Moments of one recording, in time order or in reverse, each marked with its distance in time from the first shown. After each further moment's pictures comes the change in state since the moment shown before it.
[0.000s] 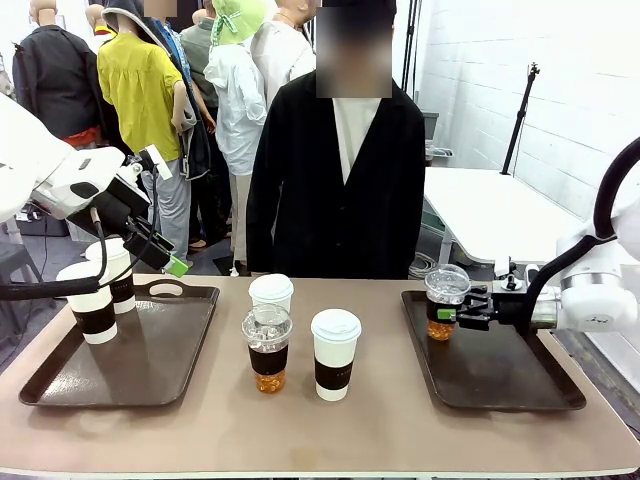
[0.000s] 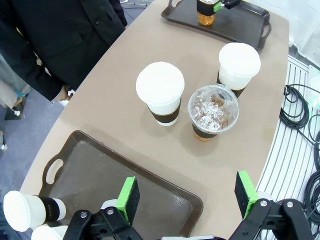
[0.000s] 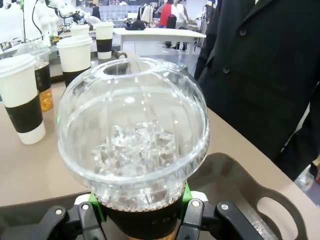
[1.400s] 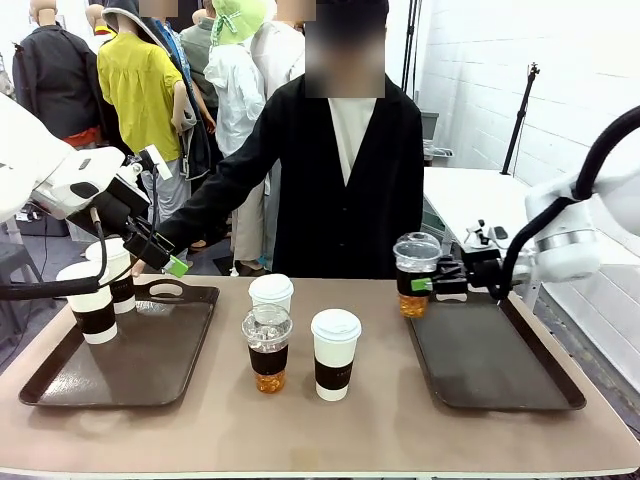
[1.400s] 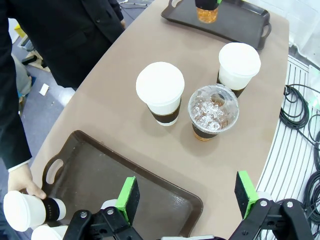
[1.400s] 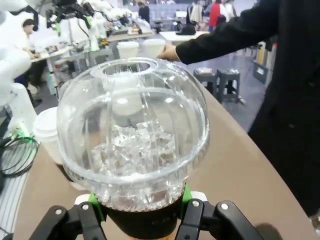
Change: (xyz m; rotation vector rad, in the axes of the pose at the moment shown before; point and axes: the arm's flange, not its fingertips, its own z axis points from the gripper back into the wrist) left arm 0.000 0.000 0.000 0.000 0.000 0.000; right arm 0.103 0.010 -0.046 0.255 0.030 -0.063
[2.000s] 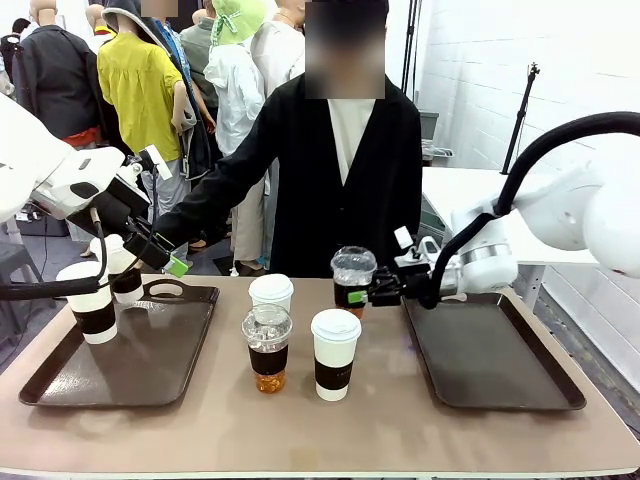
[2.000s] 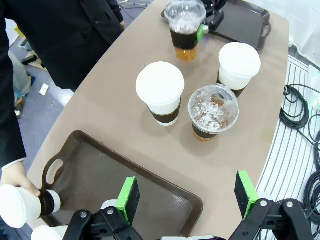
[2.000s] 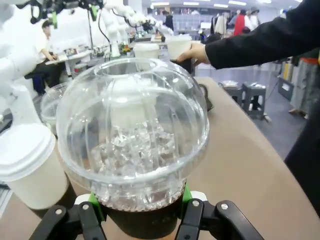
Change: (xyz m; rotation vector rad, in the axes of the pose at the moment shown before) left arm 0.000 0.000 0.000 0.000 0.000 0.000; right arm -0.008 -0.020 -0.139 0.137 -0.054 0.032
